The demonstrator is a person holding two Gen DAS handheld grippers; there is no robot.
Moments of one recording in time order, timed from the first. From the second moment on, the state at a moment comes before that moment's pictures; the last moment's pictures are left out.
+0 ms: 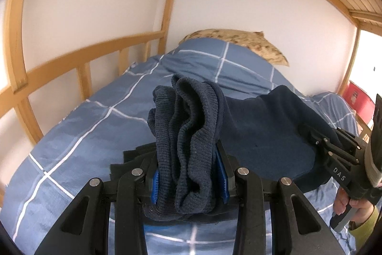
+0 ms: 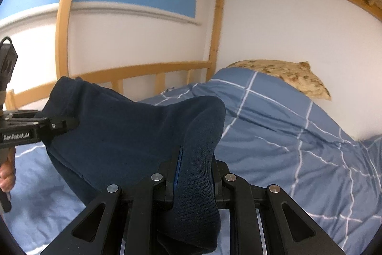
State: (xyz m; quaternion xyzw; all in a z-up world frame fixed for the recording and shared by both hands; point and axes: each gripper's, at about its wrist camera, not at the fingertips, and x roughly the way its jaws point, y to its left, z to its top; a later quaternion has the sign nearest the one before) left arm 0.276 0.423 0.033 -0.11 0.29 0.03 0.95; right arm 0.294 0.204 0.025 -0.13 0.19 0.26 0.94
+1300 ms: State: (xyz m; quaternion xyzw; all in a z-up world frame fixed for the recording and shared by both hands) left arm 0.225 0.392 0.048 0.01 0.28 0.19 0.94; right arm 0.281 0.182 0.012 -0.11 0.21 0.15 0.96
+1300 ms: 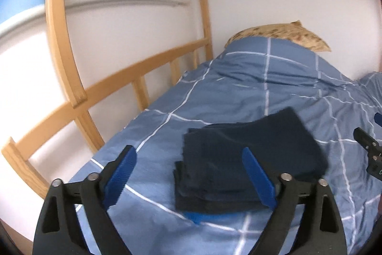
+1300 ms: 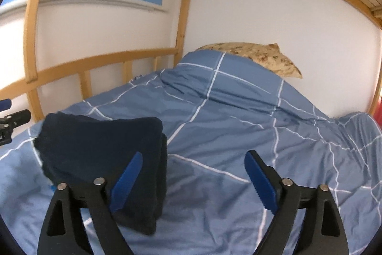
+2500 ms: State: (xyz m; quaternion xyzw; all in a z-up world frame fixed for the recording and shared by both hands) left arm 0.026 0.098 0.063 0.05 0.23 0.03 0.97; right arm 0.005 -0.088 0.023 -0.04 0.19 0.06 0.98
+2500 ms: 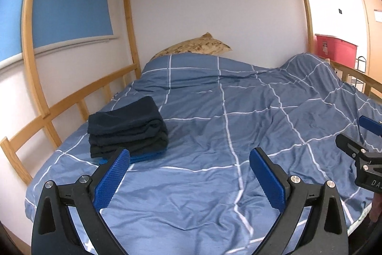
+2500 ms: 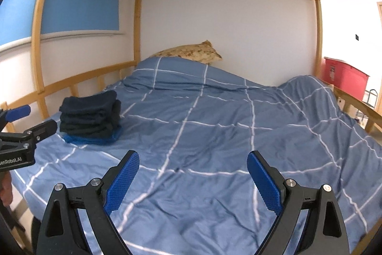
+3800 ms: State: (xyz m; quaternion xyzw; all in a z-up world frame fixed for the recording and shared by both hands) left arm 0.008 0.038 0.065 0.04 0.22 -0.02 0.97; right arm -0.035 -0.144 0.018 0.00 0.19 0.02 0.98
